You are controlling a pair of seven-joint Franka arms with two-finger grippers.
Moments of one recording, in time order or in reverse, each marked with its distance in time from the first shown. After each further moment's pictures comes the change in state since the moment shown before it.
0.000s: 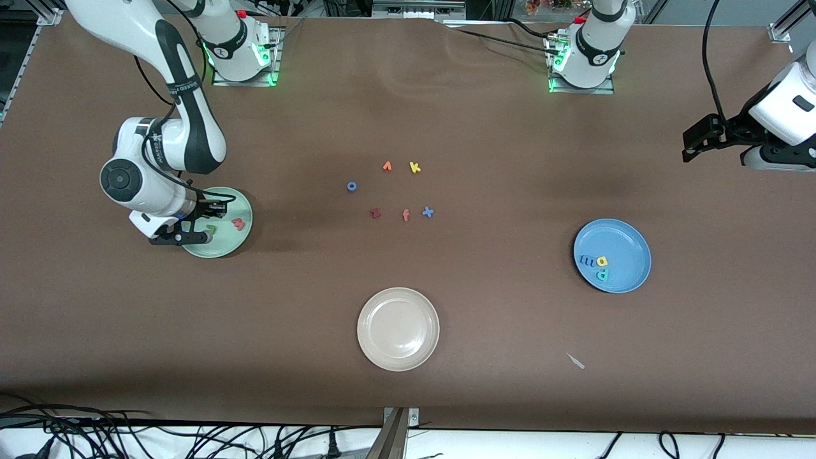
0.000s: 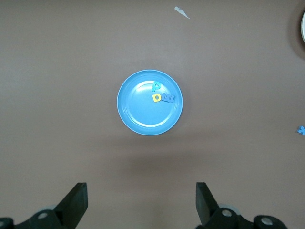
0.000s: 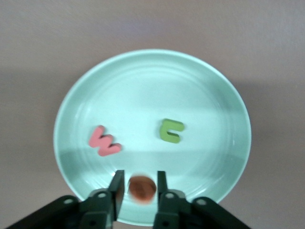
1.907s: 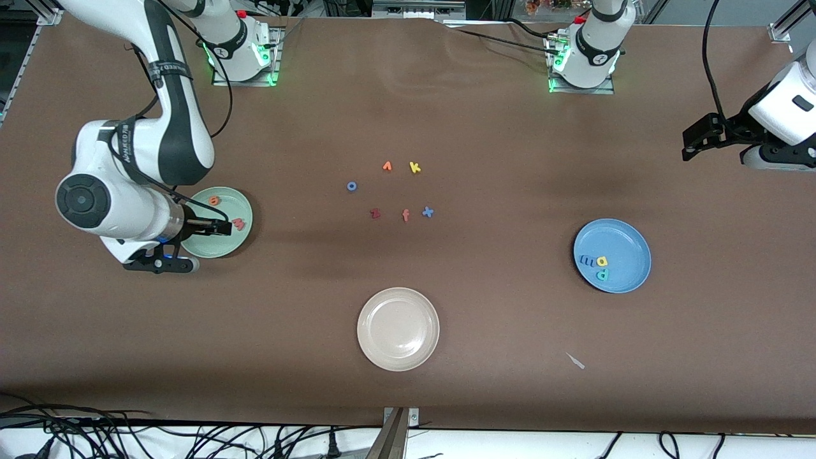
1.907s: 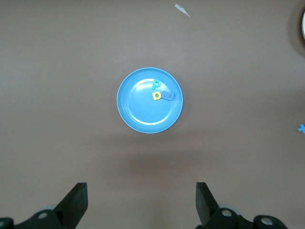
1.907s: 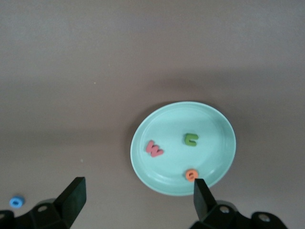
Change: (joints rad) left arm 0.000 0.000 0.000 0.002 0.000 -0.010 0.000; right arm 0.012 0.067 0.017 0.526 0.005 -0.481 0.173
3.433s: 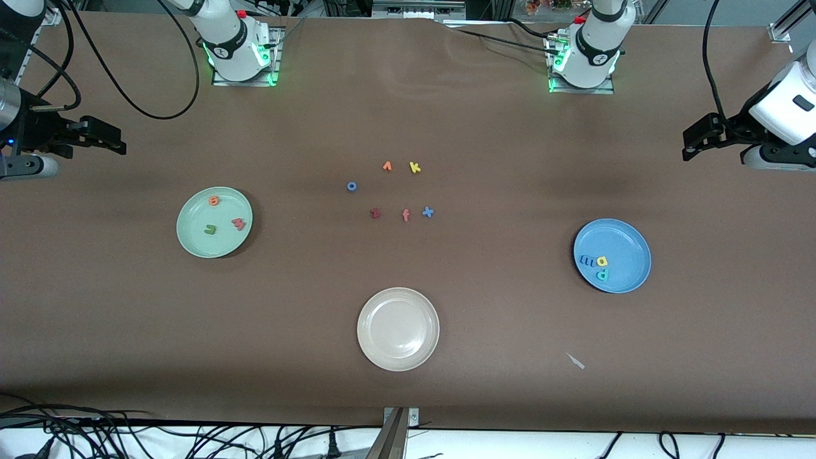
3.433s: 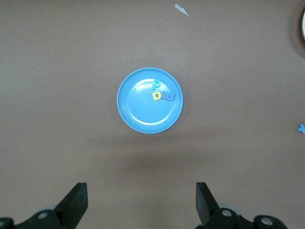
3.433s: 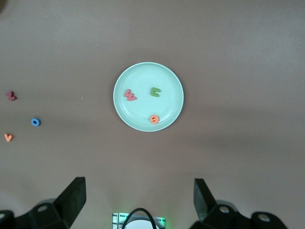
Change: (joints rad) left arm 0.000 0.001 0.000 0.002 0.000 -0.001 0.000; right arm -0.313 -0.386 0.206 0.005 -0.122 -0.303 -0.198
